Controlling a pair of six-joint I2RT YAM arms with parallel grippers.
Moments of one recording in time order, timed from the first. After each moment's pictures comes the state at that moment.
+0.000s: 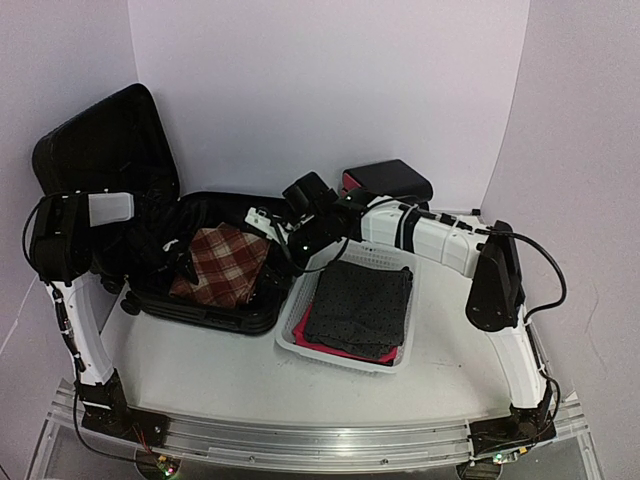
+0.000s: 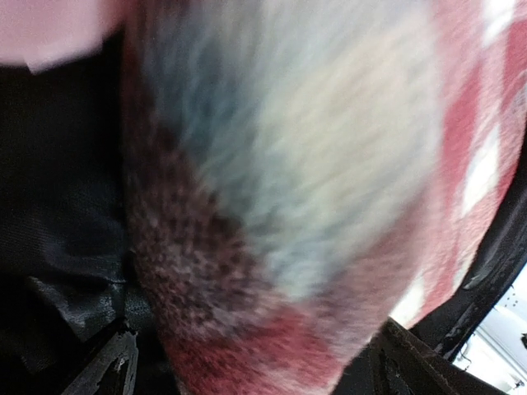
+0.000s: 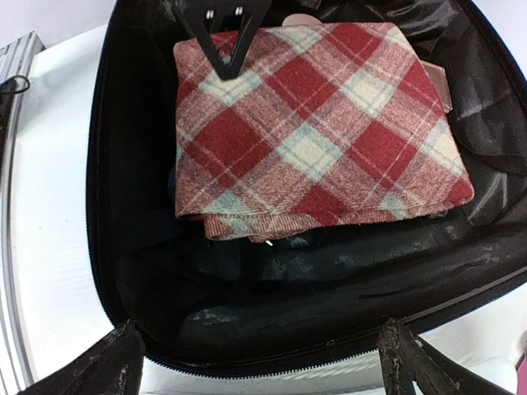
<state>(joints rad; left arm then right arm) 0.02 1.99 1.47 -1.14 0.50 0.00 0.93 2.26 2.11 -0.68 -0.26 -0.31</state>
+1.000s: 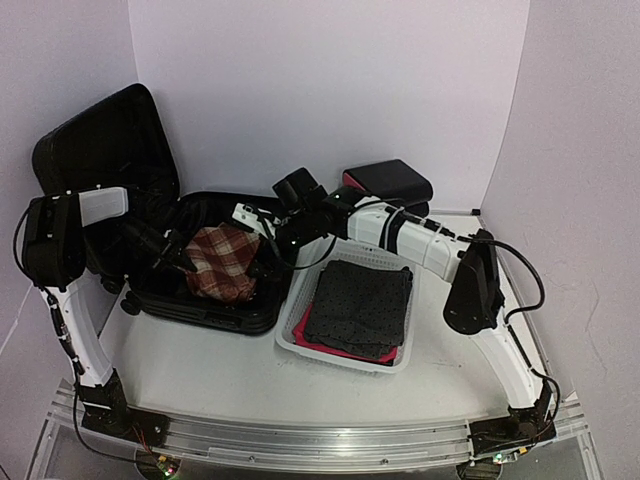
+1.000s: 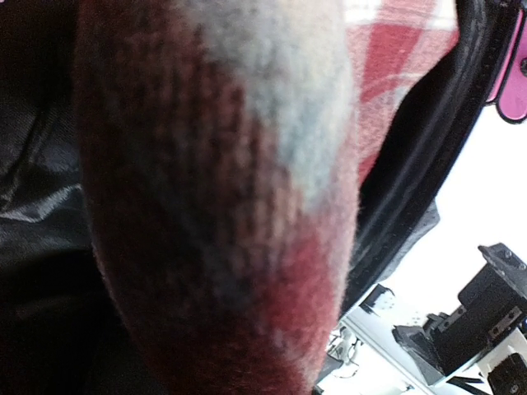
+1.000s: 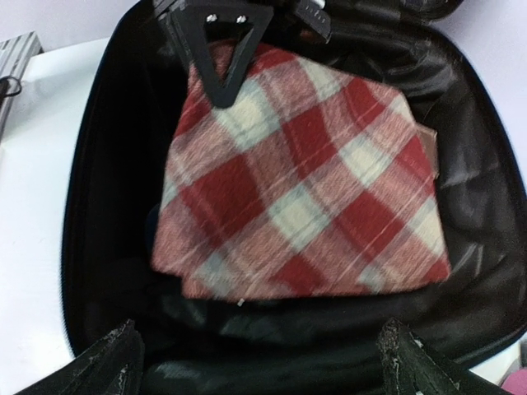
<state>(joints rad) 0.02 1.92 1.47 -1.15 0.79 -0.29 0.93 2.40 2.34 -0.69 -0.27 -0.43</state>
